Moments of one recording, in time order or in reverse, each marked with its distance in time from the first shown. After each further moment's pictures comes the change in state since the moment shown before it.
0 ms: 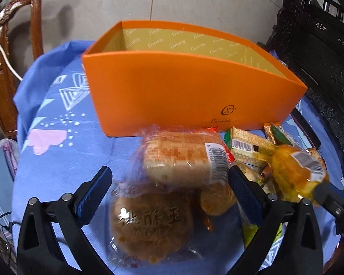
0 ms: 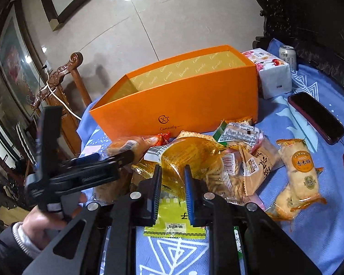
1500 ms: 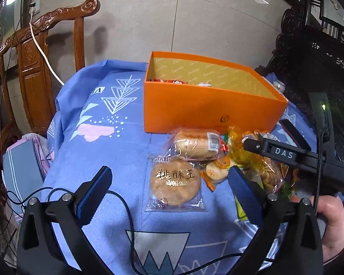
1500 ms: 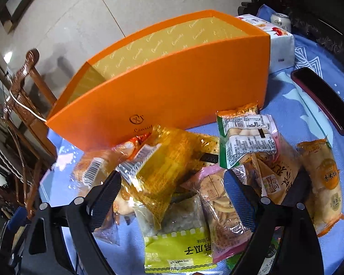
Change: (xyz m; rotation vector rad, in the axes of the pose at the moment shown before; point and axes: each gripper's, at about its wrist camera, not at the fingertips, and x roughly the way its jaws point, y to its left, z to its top) left arm -0.119 0.008 -0.039 -0.059 -0.132 0.093; right arm 0.080 0.003 0.032 0.145 0.187 -0.147
